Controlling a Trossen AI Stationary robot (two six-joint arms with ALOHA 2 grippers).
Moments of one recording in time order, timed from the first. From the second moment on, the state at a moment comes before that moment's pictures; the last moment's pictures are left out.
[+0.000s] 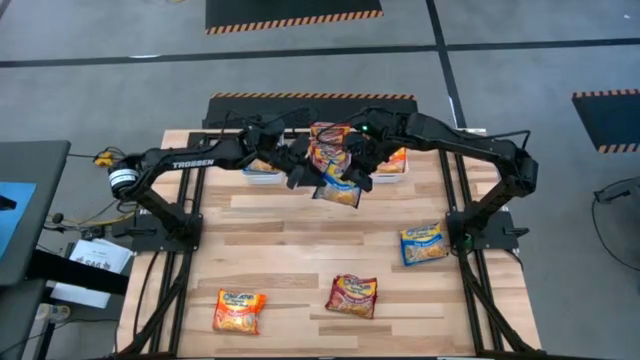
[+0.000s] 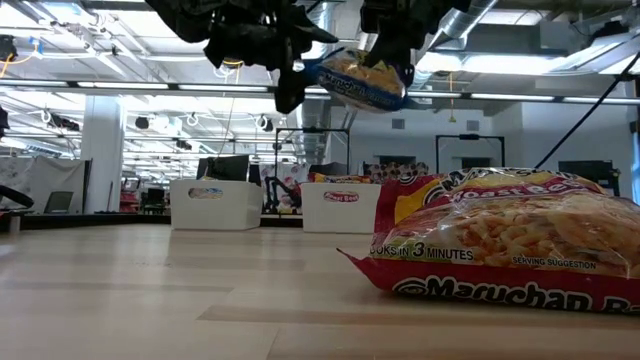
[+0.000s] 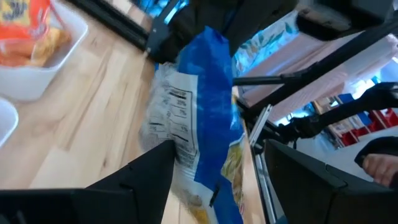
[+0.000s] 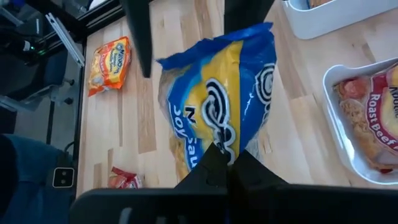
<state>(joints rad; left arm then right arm) 0.43 1.54 1.08 0.18 0.70 -0.57 -0.38 1.58 1.52 -0.81 -0.47 0.08</state>
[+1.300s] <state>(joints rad) 0.41 1.54 1.08 0.19 0.68 -0.59 -0.34 1.57 1.52 -0.73 -0.50 0.13</state>
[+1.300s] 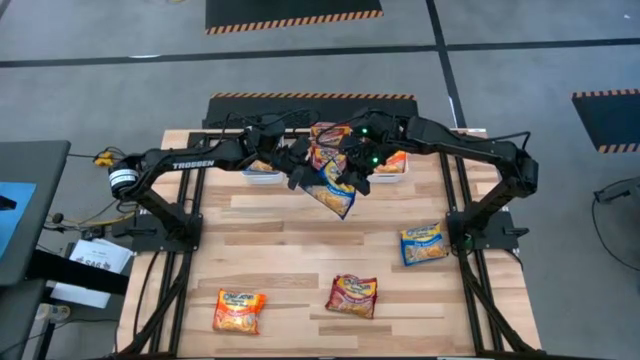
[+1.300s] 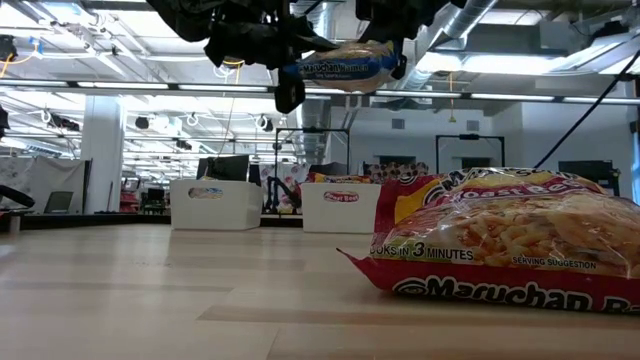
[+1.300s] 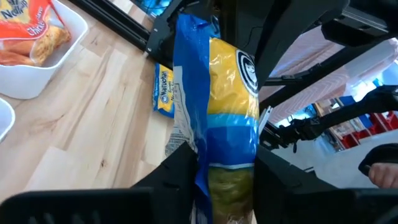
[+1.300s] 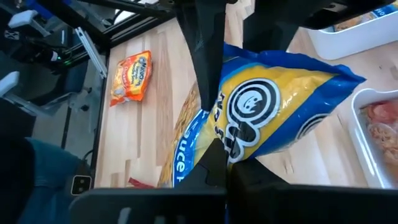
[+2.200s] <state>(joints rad) 0.48 1.54 1.08 0.19 0.79 -0.61 -0.45 1.53 1.55 -0.73 -0.48 0.12</state>
